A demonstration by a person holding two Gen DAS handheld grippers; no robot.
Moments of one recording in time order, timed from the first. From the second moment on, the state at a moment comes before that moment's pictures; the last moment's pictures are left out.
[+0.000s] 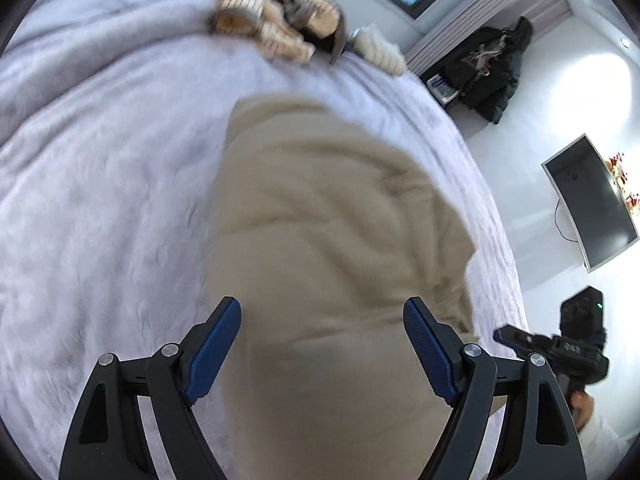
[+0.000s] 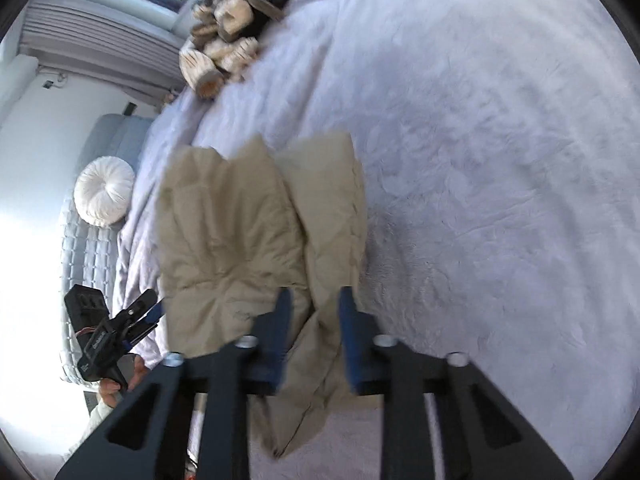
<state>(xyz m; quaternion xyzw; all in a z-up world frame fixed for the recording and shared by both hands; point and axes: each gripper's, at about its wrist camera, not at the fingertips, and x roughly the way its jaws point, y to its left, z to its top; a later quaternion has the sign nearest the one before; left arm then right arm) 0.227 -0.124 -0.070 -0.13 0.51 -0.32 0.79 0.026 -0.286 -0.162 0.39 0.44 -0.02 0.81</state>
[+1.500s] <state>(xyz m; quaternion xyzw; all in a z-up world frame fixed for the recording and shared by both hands) 0.212 -0.300 -0.074 0.01 0.53 -0.38 0.76 0.038 -0.221 -0.252 0.37 0.52 -0.06 0.77</state>
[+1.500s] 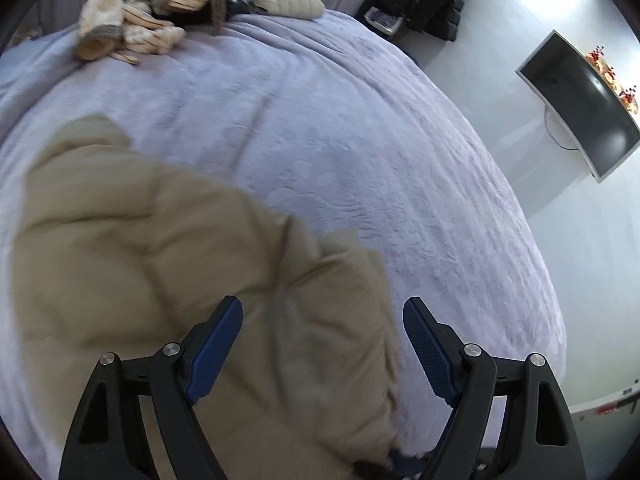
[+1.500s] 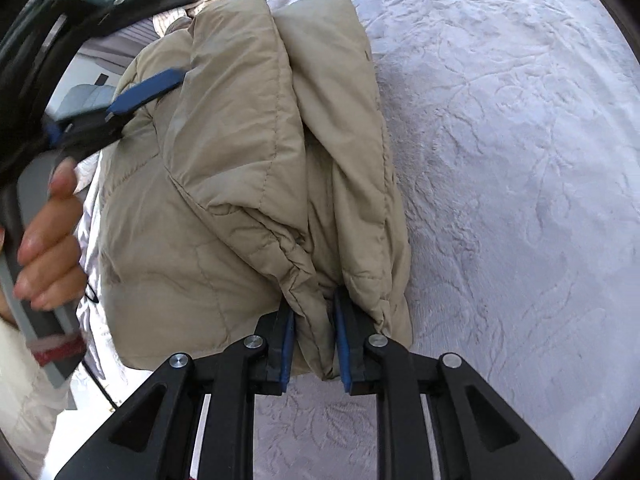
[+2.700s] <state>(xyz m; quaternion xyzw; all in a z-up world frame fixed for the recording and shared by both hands) 0.110 -0.128 -0.034 0.03 0.59 -0.22 0.78 0.029 -0.189 -0.150 0.30 0.56 -0.09 0.77</state>
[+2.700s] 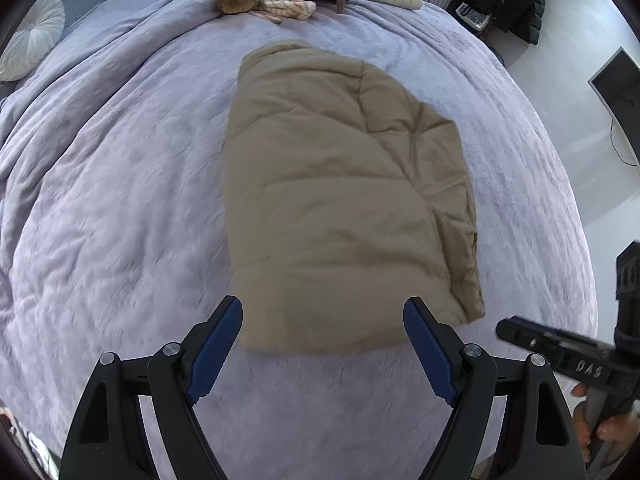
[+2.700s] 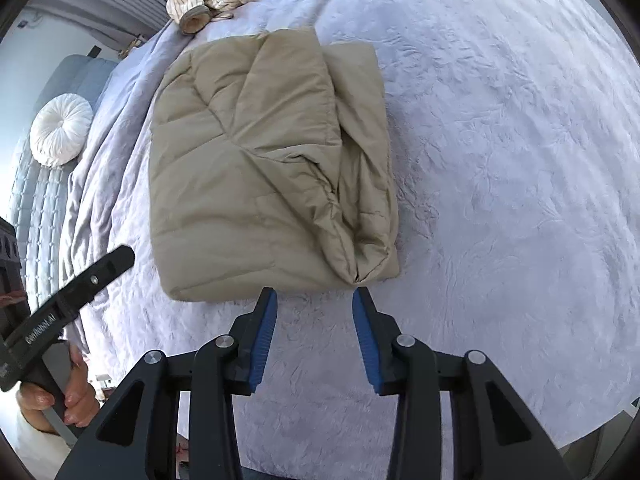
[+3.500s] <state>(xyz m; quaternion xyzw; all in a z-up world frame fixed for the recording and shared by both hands) 0.071 -0.082 0.048 0.04 0.54 -0.16 0.83 0.024 -0.139 -0.042 0.19 0.50 -0.14 0.83</state>
